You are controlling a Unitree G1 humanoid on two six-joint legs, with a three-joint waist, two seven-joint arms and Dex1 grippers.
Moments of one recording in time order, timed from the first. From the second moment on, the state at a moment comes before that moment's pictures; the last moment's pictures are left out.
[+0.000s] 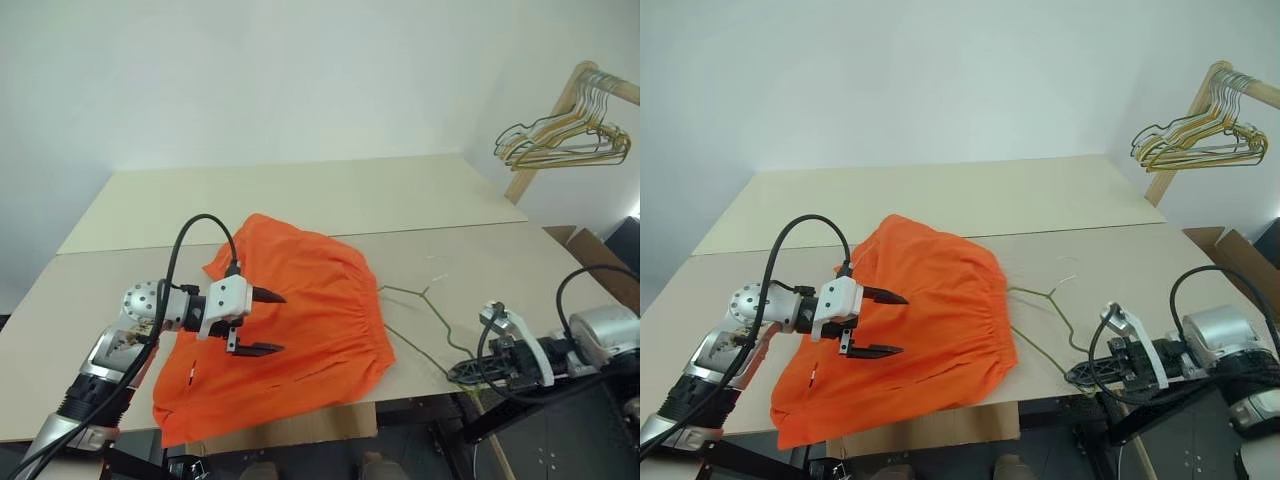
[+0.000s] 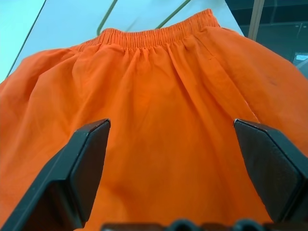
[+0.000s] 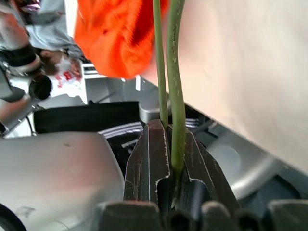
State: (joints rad) left arm -0.34 0.72 -0.15 -0.01 -0.23 0.06 -1.30; right arm -0.52 -1.00 0.37 0.38 0.64 1.38 1.53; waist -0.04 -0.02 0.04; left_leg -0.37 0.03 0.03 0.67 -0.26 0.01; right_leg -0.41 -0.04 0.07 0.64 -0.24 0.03
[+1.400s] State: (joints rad) left arm -0.36 0.69 -0.18 0.02 -0.19 0.02 -1.27; right arm -0.57 -0.64 0.06 0.44 0.48 1.00 1.16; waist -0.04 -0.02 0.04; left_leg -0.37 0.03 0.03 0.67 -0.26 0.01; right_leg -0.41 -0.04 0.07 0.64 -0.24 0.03
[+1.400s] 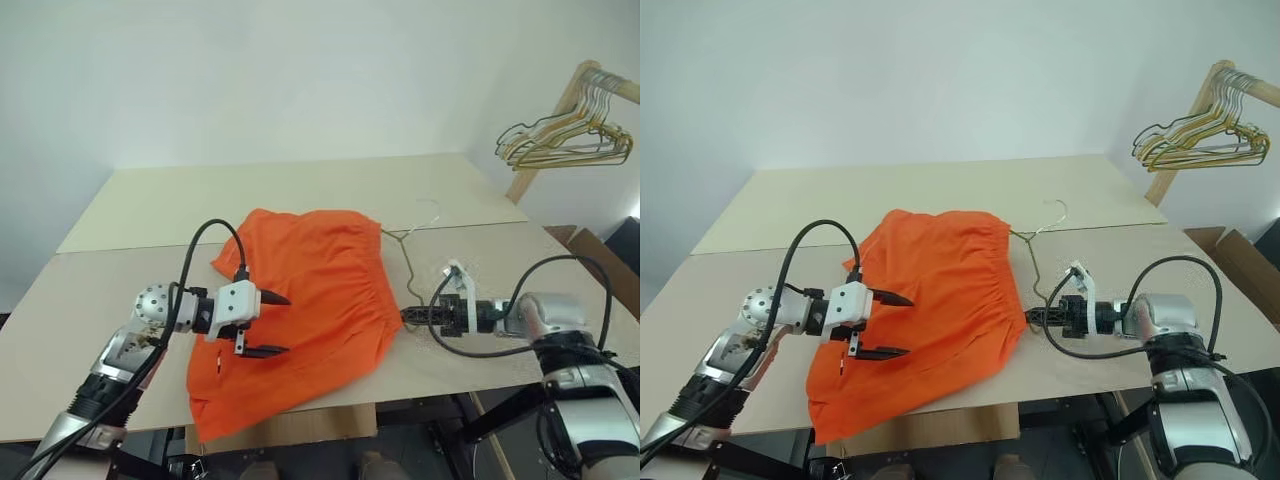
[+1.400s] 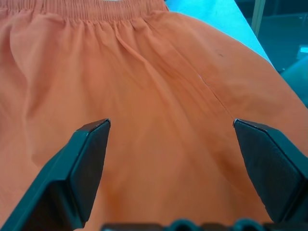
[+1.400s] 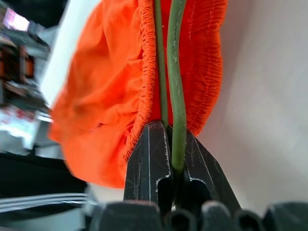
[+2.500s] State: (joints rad) left arm -1.33 0.56 -0.36 1.24 -0.09 -0.37 -1.61; right arm -0.68 -0.63 0.33 0.33 0.10 0.46 1.25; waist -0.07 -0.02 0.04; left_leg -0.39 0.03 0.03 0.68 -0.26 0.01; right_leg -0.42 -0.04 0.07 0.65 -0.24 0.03
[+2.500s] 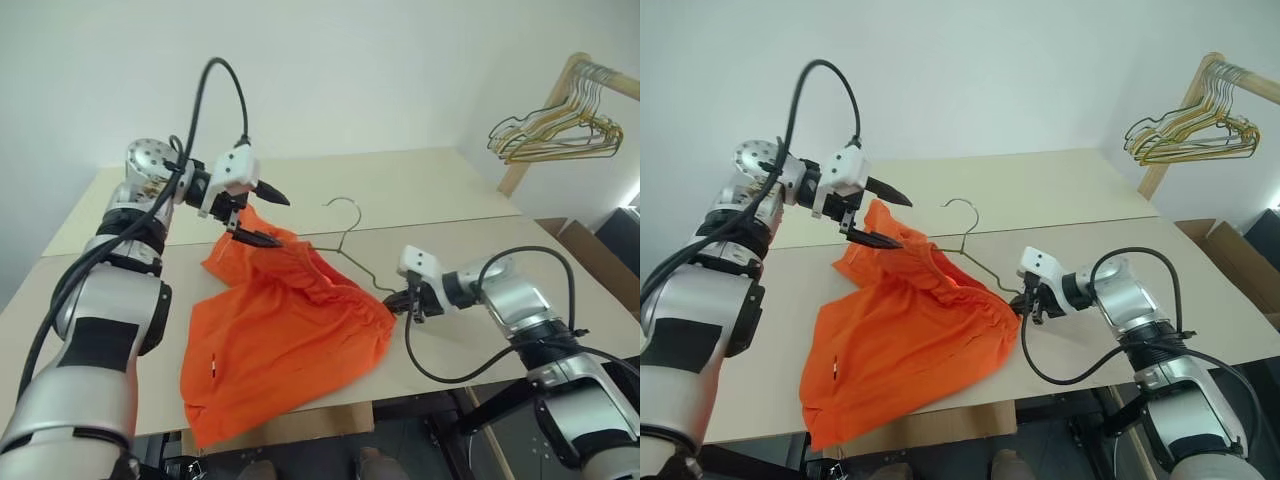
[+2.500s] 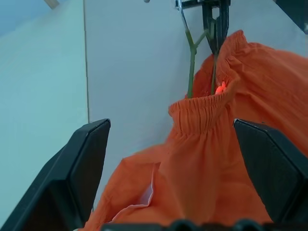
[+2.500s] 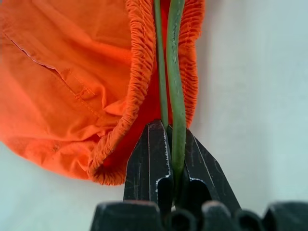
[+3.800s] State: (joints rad) left arm -1.33 0.47 -0.29 1.32 0.19 -0.37 -1.55; right arm -0.66 -0.61 0.32 0.28 0.05 0.30 1.16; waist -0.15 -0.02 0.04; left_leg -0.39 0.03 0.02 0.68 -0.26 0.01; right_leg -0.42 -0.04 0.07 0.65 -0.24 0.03
